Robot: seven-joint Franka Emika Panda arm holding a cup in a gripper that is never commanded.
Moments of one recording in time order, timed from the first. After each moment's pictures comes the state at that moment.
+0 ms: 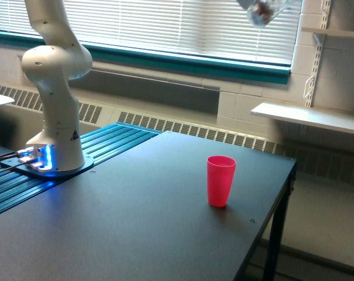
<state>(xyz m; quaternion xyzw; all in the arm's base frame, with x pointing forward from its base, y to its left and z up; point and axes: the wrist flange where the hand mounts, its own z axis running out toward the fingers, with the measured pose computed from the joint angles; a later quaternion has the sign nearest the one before) 0.488 0.178 0.607 -0.91 0.06 -0.39 0.07</state>
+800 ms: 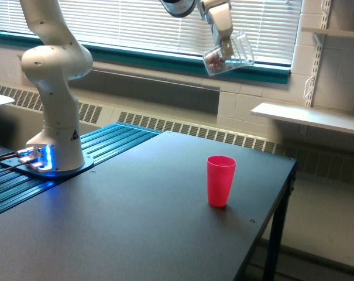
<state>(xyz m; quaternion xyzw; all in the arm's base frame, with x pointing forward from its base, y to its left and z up) 0.454 0.117 0.500 -0.96 0.18 -0.23 0.01</state>
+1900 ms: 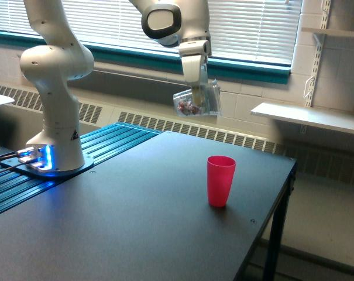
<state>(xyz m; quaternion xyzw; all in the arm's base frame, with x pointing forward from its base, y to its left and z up) 0.440 0.045 0.390 -0.96 0.25 -0.14 -0.02</state>
